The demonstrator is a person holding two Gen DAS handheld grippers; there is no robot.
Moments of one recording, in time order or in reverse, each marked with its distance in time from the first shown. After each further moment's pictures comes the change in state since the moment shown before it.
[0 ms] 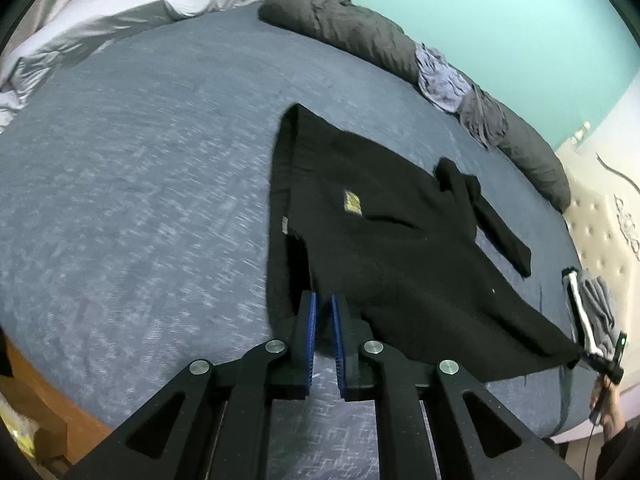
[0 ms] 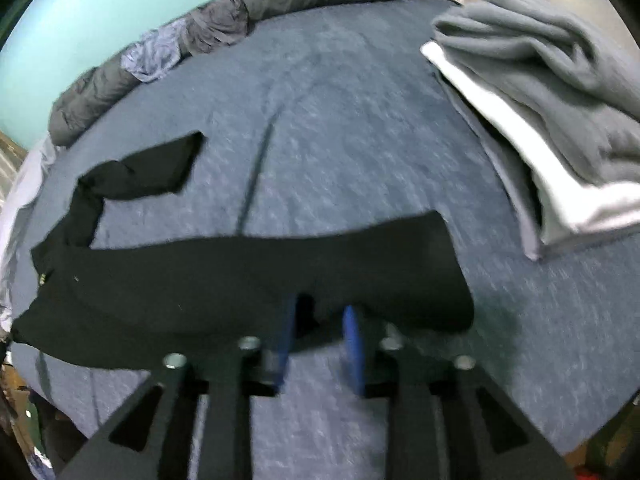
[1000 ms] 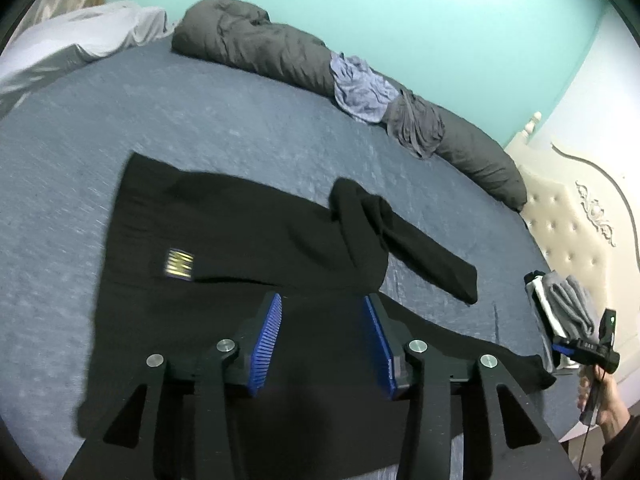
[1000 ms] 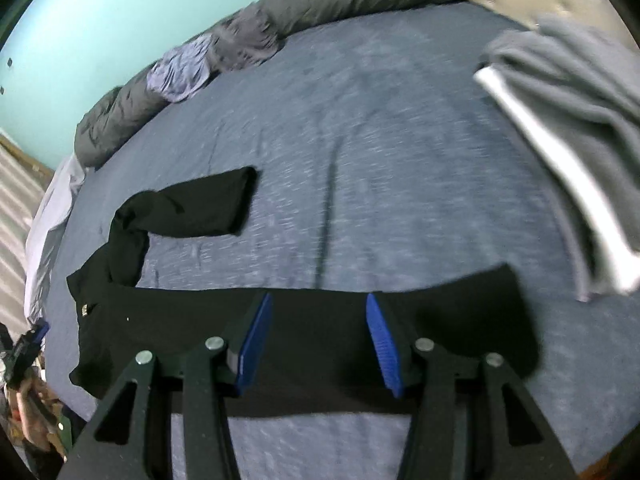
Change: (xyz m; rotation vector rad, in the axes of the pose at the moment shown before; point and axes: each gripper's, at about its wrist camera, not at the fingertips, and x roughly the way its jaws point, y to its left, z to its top) left arm 0.085 -0.158 0.029 0.117 -0.073 -0.153; right arm 0.020 0.072 0.067 0.018 -0.011 0.197
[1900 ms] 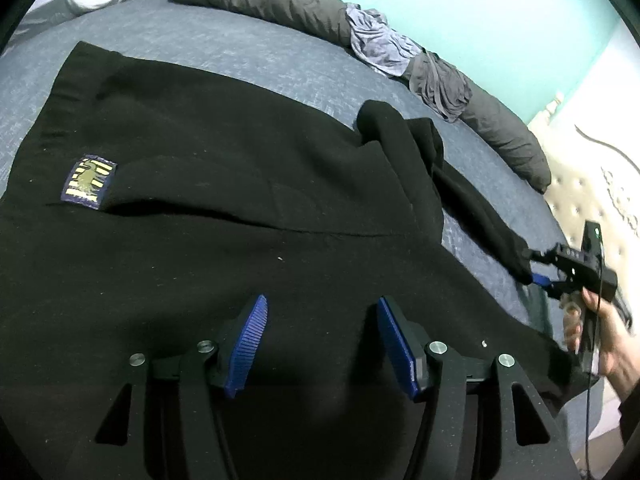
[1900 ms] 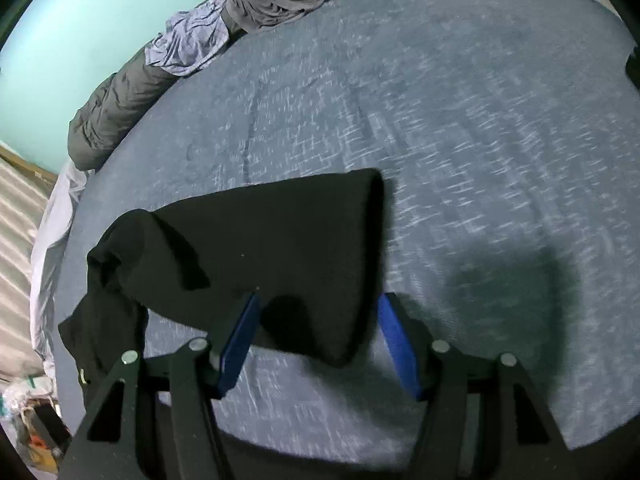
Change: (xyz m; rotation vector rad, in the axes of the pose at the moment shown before) left arm 0.119 0.025 -0.045 -0.029 0.073 0.007; right arm 0.192 0.098 0.073 0.049 0.043 0.084
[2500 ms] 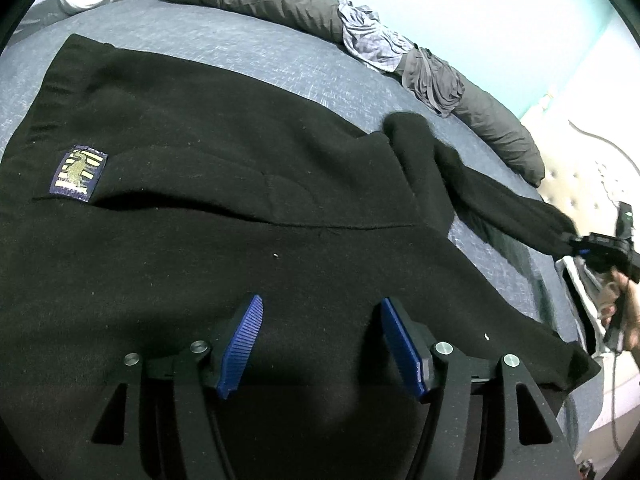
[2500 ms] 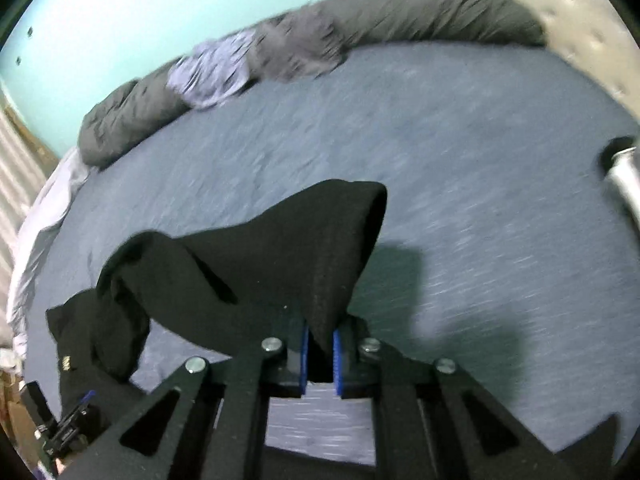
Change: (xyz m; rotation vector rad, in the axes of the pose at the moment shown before) left arm -0.002 -0.001 -0.004 0.023 -0.001 -0.023; right arm -0.116 -0.019 0.017 -0.142 -0.200 -0.130
